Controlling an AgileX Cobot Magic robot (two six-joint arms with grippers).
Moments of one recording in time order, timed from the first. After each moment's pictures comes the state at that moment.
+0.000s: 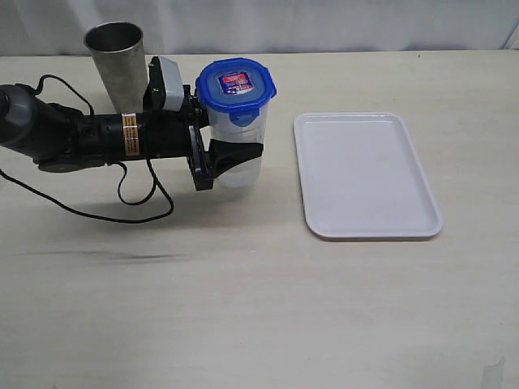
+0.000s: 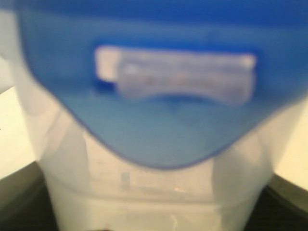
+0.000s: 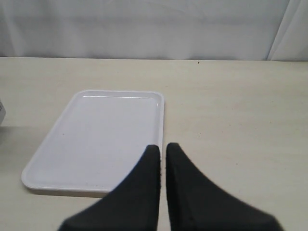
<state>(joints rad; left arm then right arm) -0.28 2.22 -1.08 1.17 -1.18 -0.42 0.05 0.00 0.00 -0.08 0.32 0.04</state>
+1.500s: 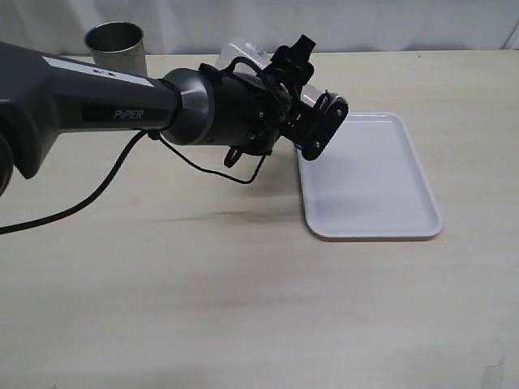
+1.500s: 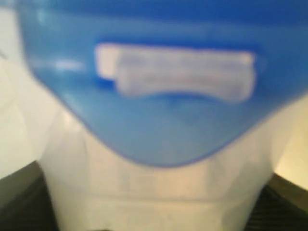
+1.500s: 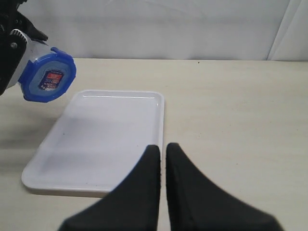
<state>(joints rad) -0.84 2.22 -1.54 1.50 0.55 0.19 0.05 0.00 0.00 -0.08 0.32 0.04</state>
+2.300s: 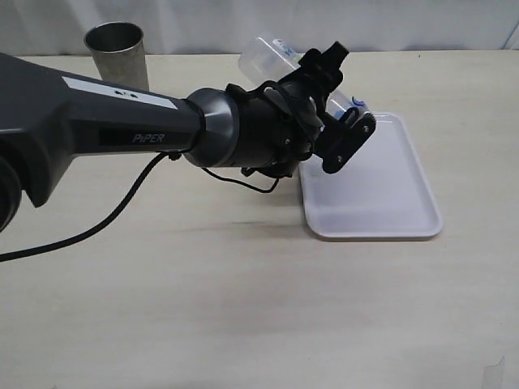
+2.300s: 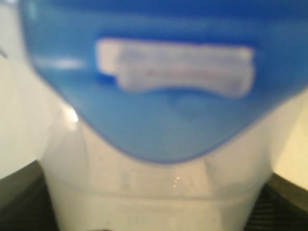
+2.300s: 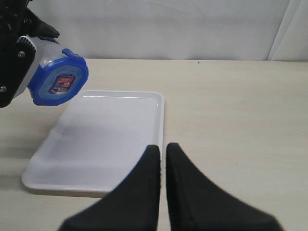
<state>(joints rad) -0.92 2.22 -1.54 1.60 0.60 0.13 0.05 0.00 0.00 -0.08 0.32 0.04</state>
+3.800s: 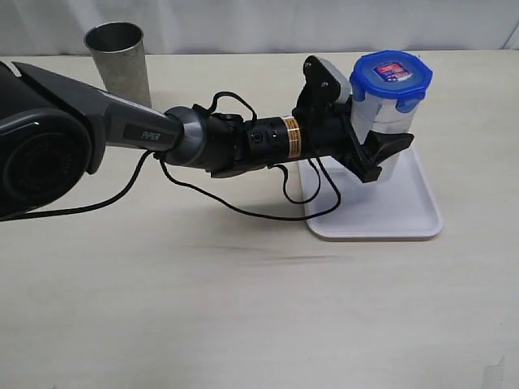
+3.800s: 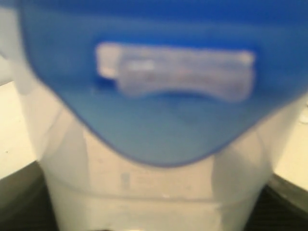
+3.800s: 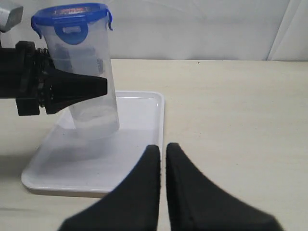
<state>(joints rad) -0.72 2.42 -1.54 0.78 -0.84 -0.58 0.05 0.00 0.00 -0.08 0.32 0.04</state>
